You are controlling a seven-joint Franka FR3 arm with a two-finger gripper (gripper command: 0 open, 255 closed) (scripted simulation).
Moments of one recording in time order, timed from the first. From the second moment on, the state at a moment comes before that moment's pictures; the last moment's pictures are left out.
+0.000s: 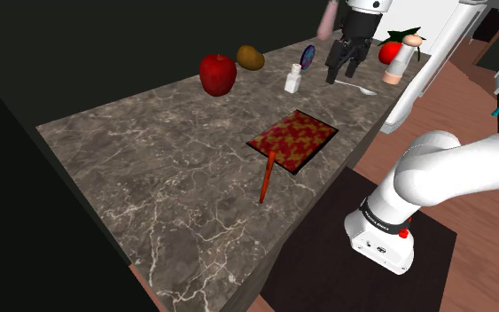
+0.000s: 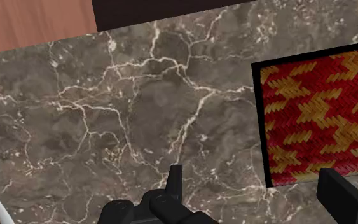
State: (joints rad) arm 0.01 -0.81 -0.06 -2.37 -0.01 1.54 0.09
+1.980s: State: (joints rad) arm -0.29 0.18 -0.18 -1.41 0.06 1.56 0.90
